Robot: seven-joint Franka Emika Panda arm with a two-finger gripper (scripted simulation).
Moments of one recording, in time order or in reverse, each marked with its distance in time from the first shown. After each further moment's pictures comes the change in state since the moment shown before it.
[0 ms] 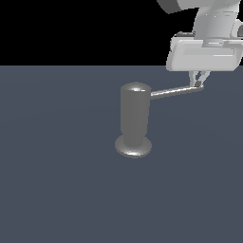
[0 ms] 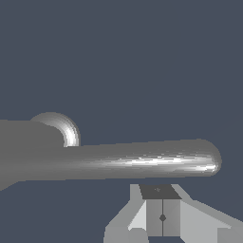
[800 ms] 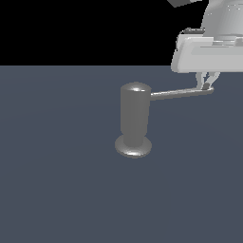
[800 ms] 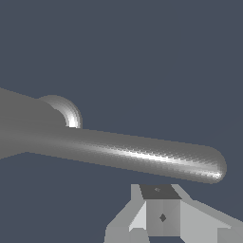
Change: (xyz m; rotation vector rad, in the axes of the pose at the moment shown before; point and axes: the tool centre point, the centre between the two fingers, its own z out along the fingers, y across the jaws) arm -0.039 -0.004 -0.001 -0.003 0.006 -0.013
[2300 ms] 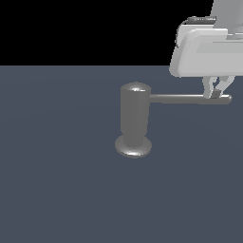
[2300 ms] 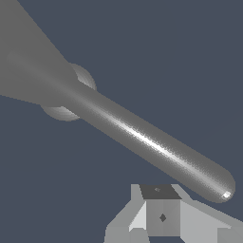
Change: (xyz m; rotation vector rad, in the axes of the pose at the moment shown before) arm -0.081 -0.041 -0.002 -0.011 0.002 0.030
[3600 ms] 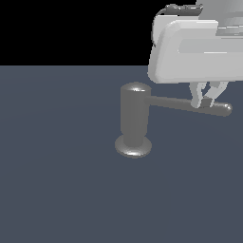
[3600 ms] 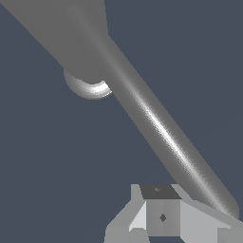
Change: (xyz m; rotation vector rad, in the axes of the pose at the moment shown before) arm -0.049 -0.058 0.000 -0.002 0.001 -0.024
